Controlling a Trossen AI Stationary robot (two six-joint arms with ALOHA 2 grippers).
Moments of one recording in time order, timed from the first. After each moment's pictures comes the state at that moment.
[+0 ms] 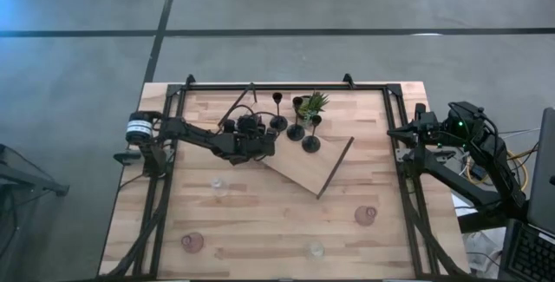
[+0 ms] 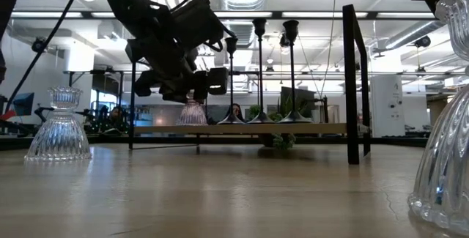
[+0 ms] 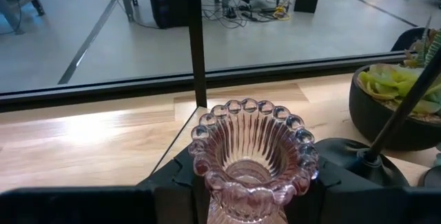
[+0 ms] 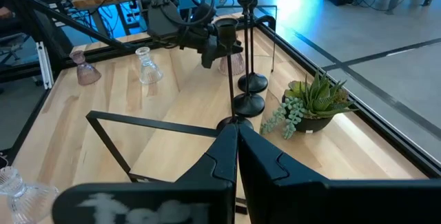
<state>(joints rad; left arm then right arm) 0.06 1.76 0.93 -0.04 -1.13 -0.93 -0.77 0.19 0.78 -0.96 -0.52 -0.05</state>
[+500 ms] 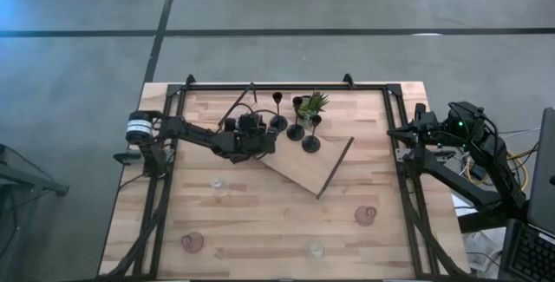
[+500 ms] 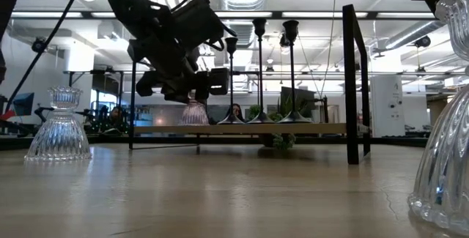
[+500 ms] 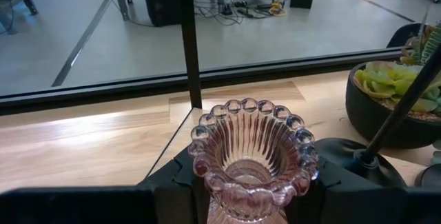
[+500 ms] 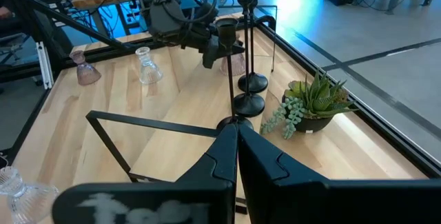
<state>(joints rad) 0.08 1.76 0.93 -0.02 -1.10 -0.89 -0.77 0.19 0.78 -0.96 -0.52 -0.05</state>
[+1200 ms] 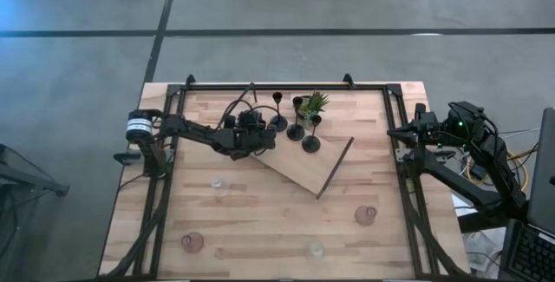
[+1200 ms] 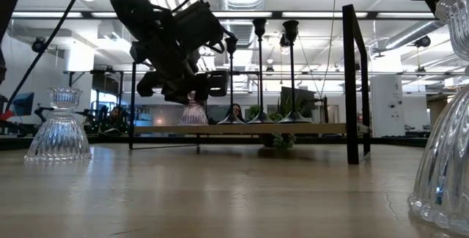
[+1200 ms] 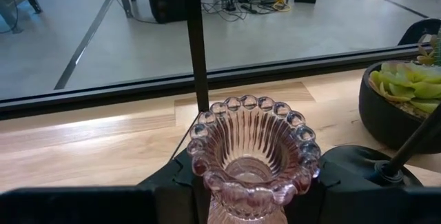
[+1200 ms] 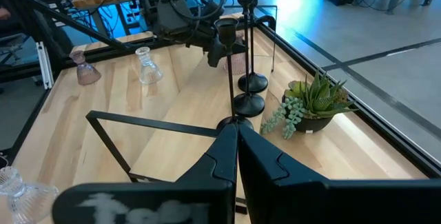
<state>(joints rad) 0.11 1.76 0.93 -0.02 -1.07 -0.87 -0.77 0.19 0.78 -0.96 -0.52 -0.05</state>
